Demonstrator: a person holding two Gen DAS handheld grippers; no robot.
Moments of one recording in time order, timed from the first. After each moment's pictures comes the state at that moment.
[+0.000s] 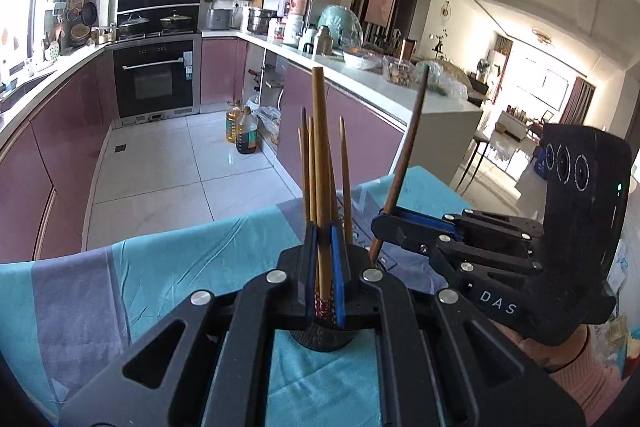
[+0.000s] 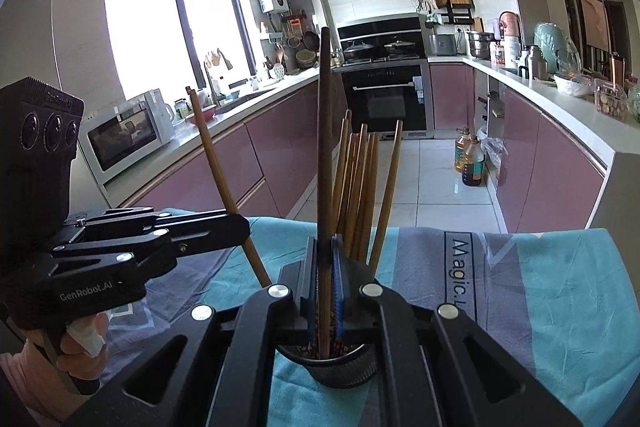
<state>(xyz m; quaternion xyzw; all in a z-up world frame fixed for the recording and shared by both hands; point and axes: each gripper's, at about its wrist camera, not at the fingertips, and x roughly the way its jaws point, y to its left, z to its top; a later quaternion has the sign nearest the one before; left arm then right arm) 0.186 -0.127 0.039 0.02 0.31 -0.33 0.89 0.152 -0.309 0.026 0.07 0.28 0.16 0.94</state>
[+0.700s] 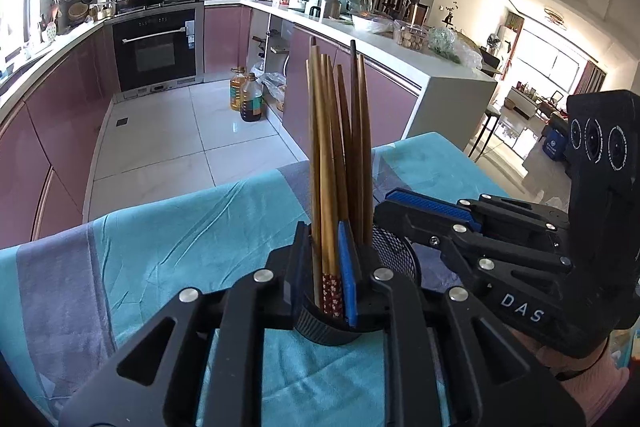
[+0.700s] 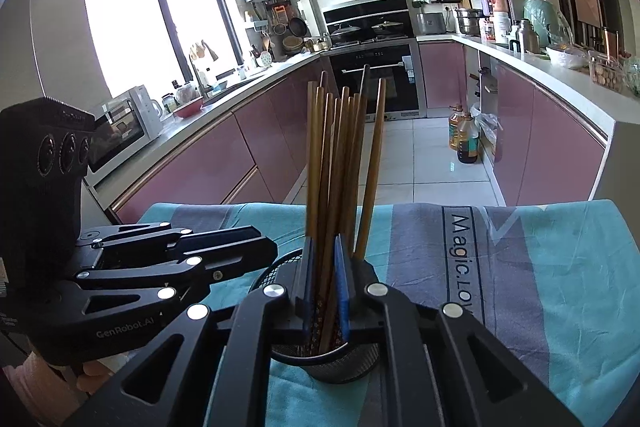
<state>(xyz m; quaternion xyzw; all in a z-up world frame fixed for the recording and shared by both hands) 0.214 -0.151 0.005 0.03 0.35 -0.31 0.88 0.161 -0.315 0.009 0.09 0.30 0.15 0.94</state>
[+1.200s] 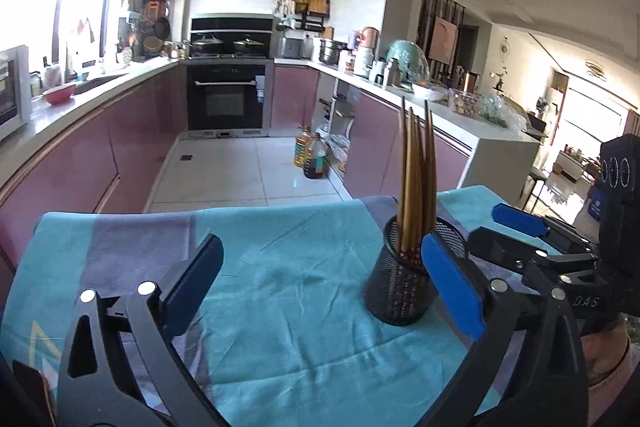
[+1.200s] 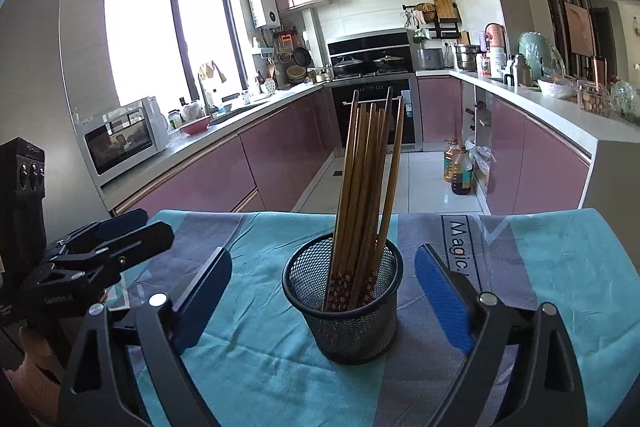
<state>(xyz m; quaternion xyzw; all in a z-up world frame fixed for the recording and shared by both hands) 0.146 -0.059 0.015 -0.01 0.23 -0.19 0.95 0.099 -0.294 0.009 0.07 0.23 0.13 0.96</state>
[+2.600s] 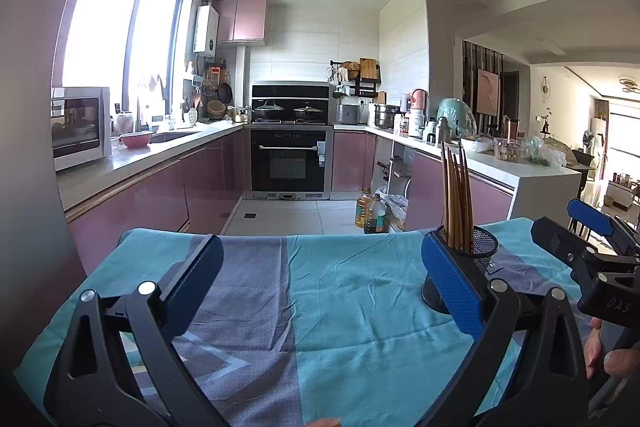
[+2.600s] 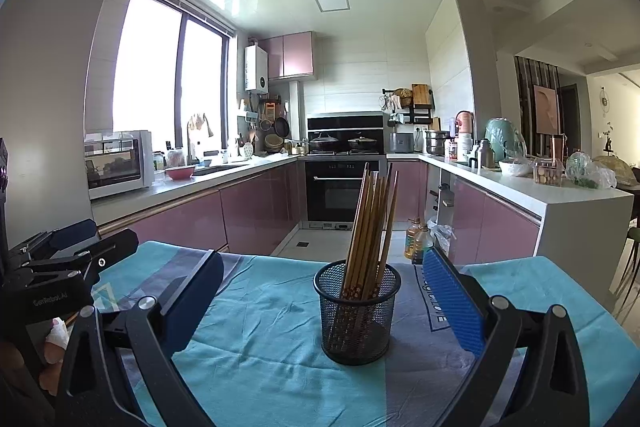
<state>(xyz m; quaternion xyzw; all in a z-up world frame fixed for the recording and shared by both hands) 0.040 0.001 0.019 -0.01 0.11 -0.09 0.99 0.008 -0.248 0.014 0.02 0.09 0.06 0.99</state>
